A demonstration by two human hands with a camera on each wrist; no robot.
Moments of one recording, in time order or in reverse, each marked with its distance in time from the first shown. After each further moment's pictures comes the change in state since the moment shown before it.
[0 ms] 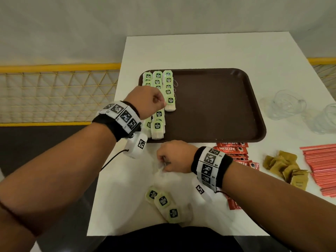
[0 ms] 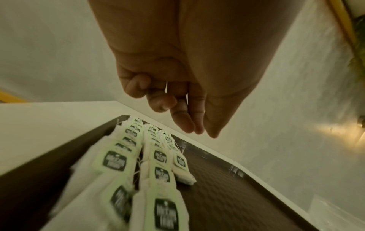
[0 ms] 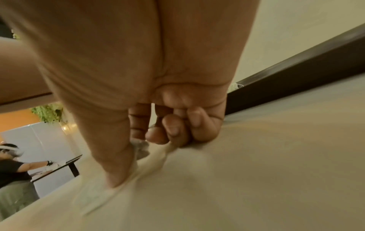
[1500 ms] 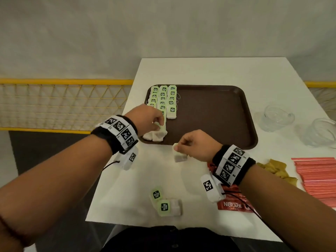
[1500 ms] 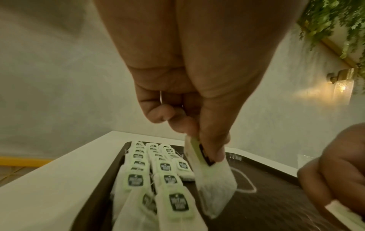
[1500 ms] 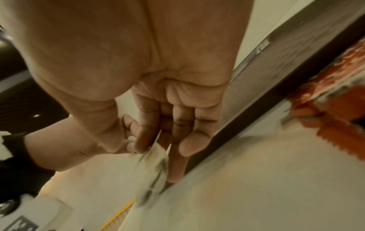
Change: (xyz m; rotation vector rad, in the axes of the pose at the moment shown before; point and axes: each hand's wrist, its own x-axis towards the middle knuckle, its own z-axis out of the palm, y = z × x) left_hand -0.062 0.030 -0.010 0.200 -0.109 0.036; right_hand -0.068 0.029 -0.029 0.435 0.370 0.155
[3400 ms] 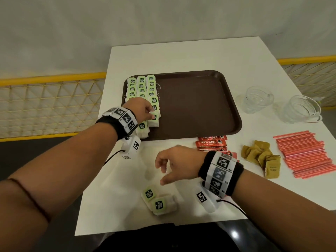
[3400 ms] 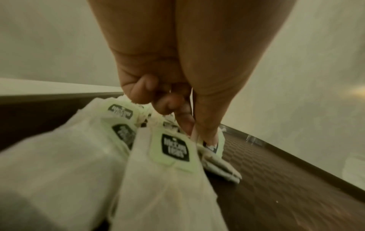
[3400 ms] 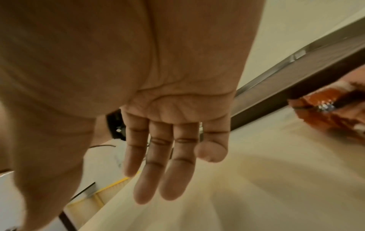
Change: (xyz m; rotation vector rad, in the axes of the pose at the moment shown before) left_hand 0.077 -0.013 0.043 -0.076 -0.029 -0.089; right_hand -0.028 -0.014 0.031 -0.195 -0.342 -0.072
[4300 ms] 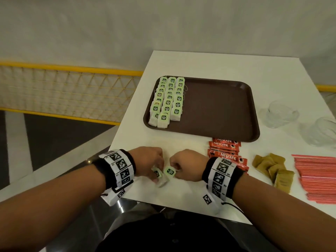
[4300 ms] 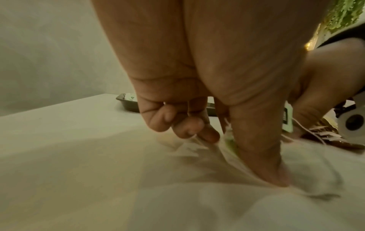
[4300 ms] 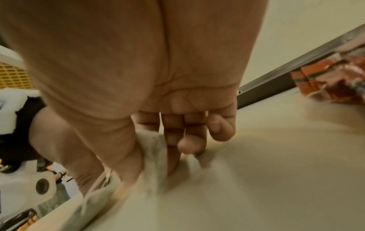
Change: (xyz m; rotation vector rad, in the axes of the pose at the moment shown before) left_hand -0.184 0.021 0.059 0.181 -0.424 0.221; right_hand -0.002 0.008 0.038 -0.350 -0.030 -0.105
